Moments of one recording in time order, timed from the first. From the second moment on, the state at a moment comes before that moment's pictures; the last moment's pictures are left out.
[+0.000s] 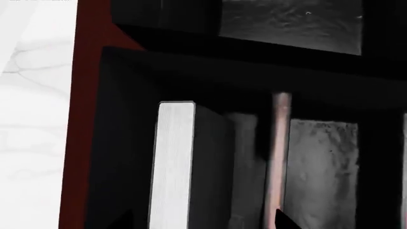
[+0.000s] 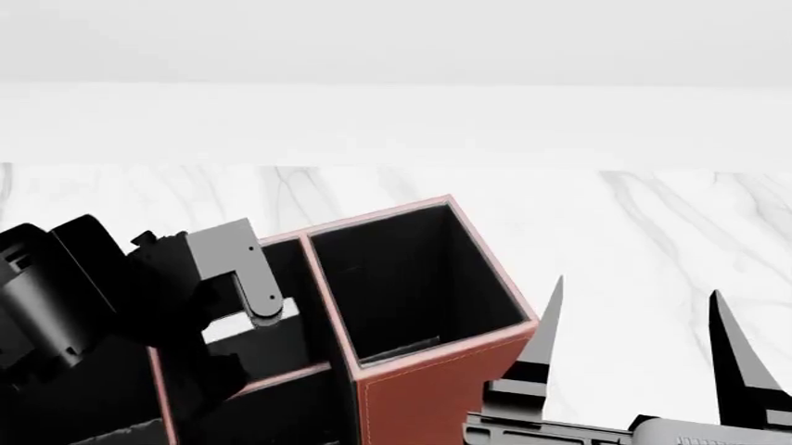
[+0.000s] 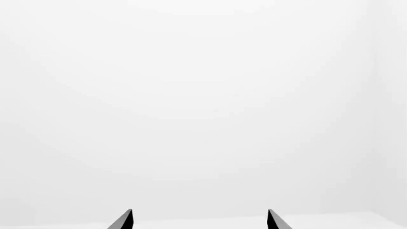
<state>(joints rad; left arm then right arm) -1.40 -0.18 1.61 -1.03 -0.67 -0.53 0.68 0.08 0.45 -0.17 -0.76 0.36 0.40 0.55</state>
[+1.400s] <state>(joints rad) -1.07 -0.78 1.13 0.34 -0.89 -0.27 -0.47 0.09 0.46 -0.21 -0.74 0.34 0.39 0.56</state>
